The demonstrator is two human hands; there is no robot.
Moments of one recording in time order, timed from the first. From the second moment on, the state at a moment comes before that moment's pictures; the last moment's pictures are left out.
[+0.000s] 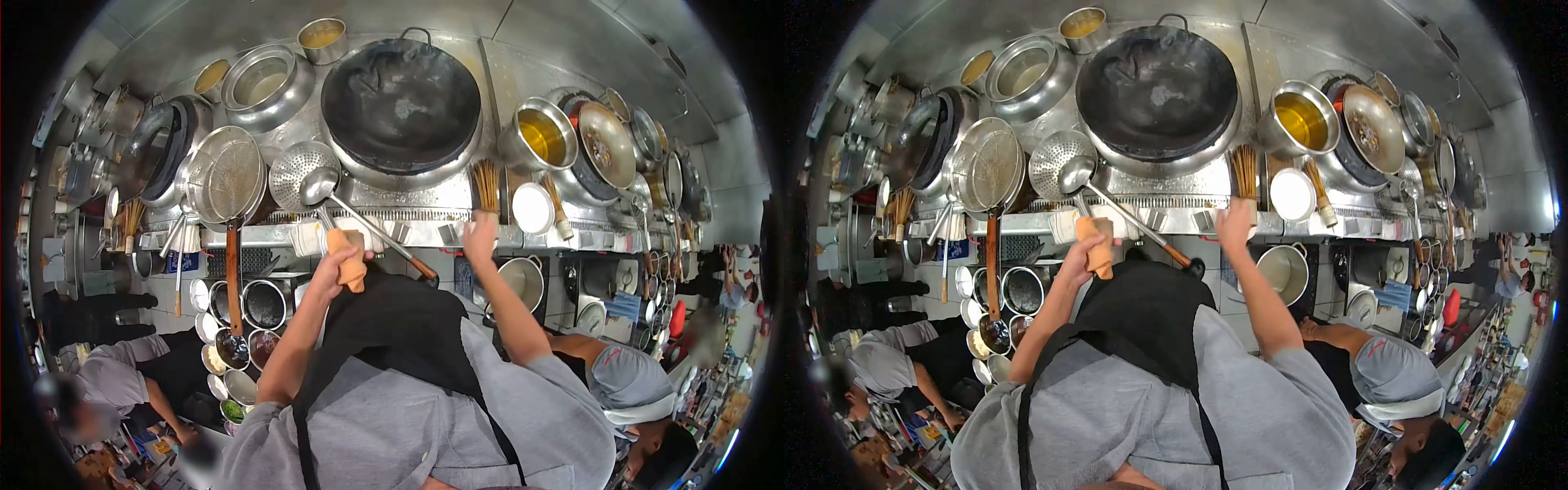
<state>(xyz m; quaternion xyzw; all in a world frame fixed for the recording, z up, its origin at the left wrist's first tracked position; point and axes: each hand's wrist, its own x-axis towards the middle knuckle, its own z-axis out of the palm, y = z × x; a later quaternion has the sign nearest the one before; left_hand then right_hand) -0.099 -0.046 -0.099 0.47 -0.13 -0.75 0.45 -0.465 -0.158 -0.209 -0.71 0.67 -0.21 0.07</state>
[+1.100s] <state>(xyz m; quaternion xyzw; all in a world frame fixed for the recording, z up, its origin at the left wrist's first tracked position) -0.152 0.149 -0.109 0.76 0.11 -0.27 0.58 0.053 -0.532 -0.127 -0.10 0.37 0.01 0.92</state>
